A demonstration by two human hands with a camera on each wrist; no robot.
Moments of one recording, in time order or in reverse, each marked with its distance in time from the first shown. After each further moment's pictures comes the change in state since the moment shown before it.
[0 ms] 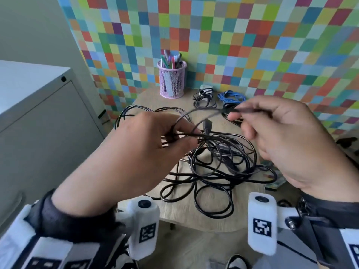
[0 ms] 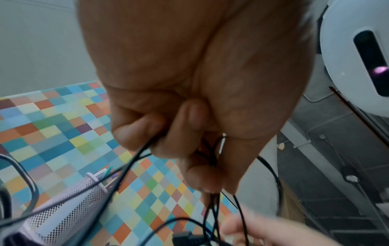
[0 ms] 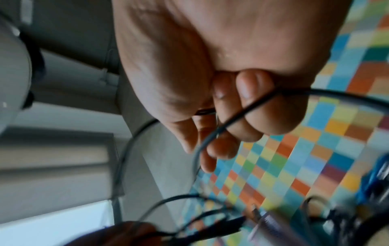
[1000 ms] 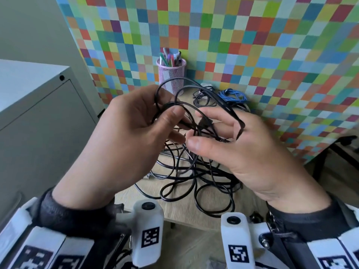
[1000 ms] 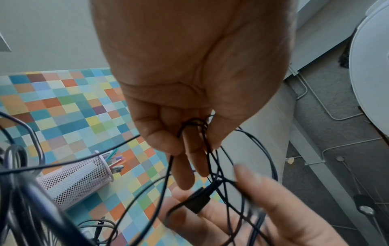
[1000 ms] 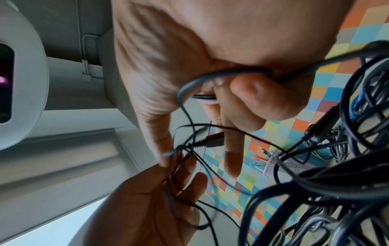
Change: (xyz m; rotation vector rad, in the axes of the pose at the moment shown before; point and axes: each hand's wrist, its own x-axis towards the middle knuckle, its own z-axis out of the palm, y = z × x) left_hand 0.006 -0.009 0.003 -0.536 0.138 0.117; right_hand -0.014 -0.013 0.048 0.108 -0.224 0.006
